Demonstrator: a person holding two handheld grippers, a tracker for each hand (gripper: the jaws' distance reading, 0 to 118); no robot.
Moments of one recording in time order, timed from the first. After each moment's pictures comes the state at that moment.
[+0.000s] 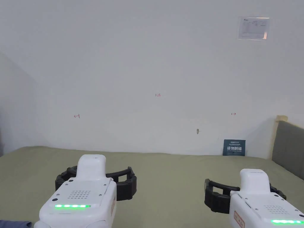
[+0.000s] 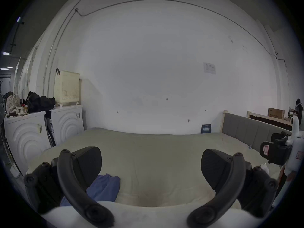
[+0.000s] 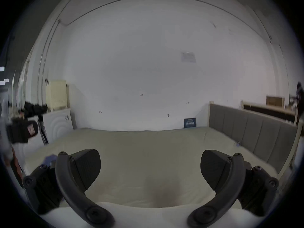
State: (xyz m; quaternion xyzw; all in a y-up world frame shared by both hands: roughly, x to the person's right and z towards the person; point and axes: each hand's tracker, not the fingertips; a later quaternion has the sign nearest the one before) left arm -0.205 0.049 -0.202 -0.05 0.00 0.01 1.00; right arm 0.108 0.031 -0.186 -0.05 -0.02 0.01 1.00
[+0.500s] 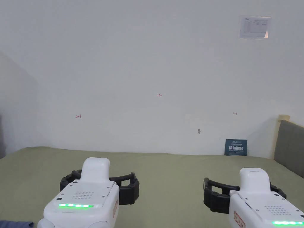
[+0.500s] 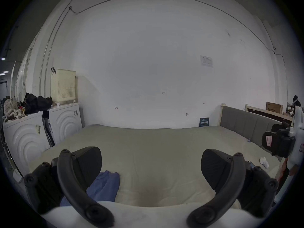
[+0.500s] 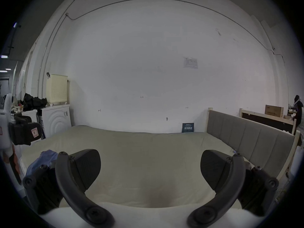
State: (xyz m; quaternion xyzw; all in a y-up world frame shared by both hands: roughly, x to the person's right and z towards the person) left arm -0.201 0.045 -0.205 -0.08 -0.02 0.00 1.00; right arm 0.102 0.033 -0.183 -0.04 0.00 0.00 1.00
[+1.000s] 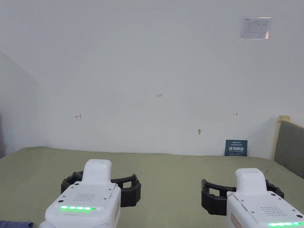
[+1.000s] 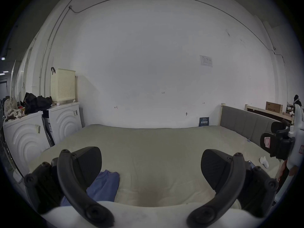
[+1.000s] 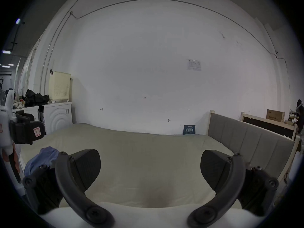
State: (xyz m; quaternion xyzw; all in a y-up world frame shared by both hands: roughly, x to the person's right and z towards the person) left arm -0.198 0.043 -0.205 -0.08 -0.02 0.00 1.00; right arm 0.097 0.034 -0.184 -0.03 0.00 0.03 1.00
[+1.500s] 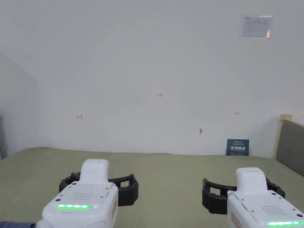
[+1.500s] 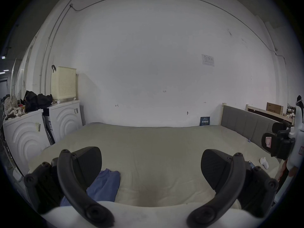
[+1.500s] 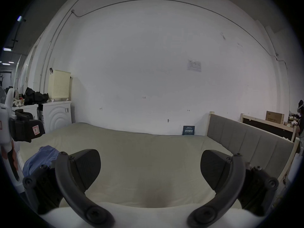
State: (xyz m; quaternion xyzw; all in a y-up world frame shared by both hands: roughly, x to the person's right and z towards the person) left arm -0.205 0.044 -0.209 -0.08 -0.01 0.00 1.00; right arm 0.095 0.034 -0.186 -0.03 -0.01 0.03 1.00
